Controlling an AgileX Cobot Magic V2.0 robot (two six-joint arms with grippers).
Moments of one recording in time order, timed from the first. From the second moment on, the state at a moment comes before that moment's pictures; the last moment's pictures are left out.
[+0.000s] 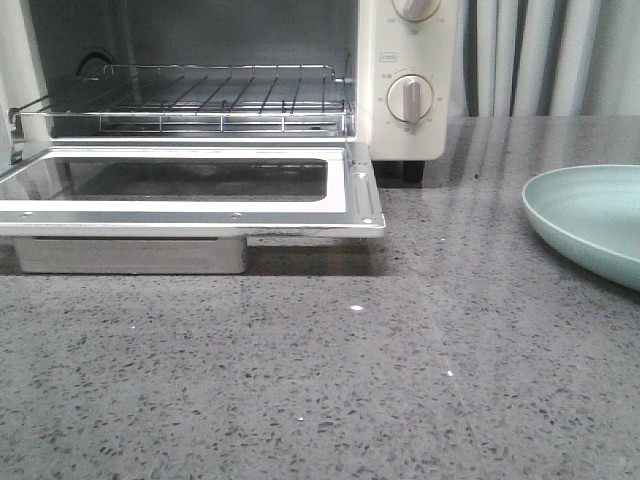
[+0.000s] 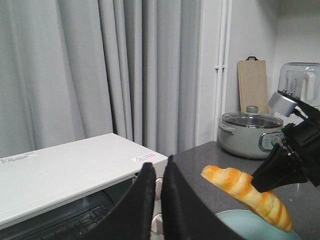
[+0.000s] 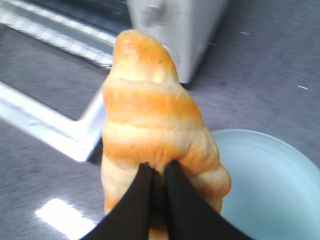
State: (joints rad) left arm -0.61 0.60 -0.83 -0.85 0.22 0.79; right arm 0.31 1.03 -1.17 0.21 0.94 -0.21
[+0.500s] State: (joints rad) left arm -0.61 0.60 -0.83 -0.85 0.23 0.79; right arm 0.41 1.17 -1.29 0.47 0.95 -0.47
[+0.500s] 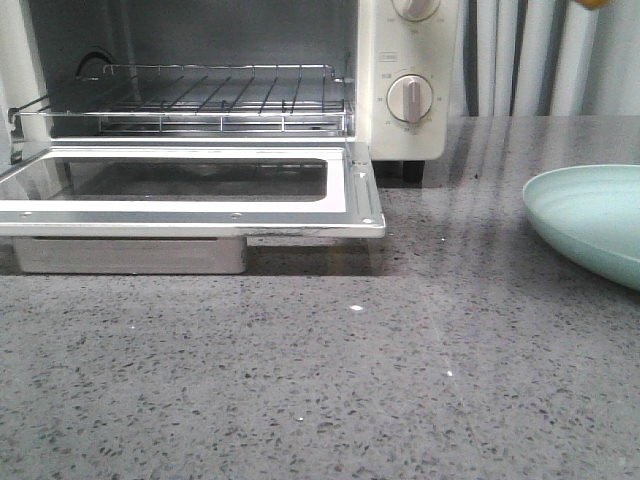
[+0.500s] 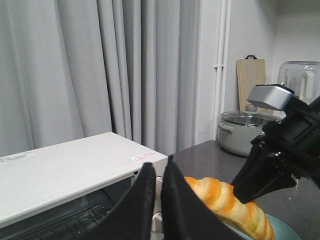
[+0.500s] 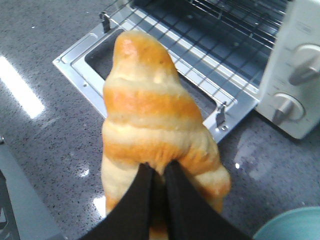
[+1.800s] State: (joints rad) left arm -0.61 0.60 -0.83 -0.85 0.25 0.79; right arm 0.69 1.63 -1.66 -0.02 0.91 -0.38
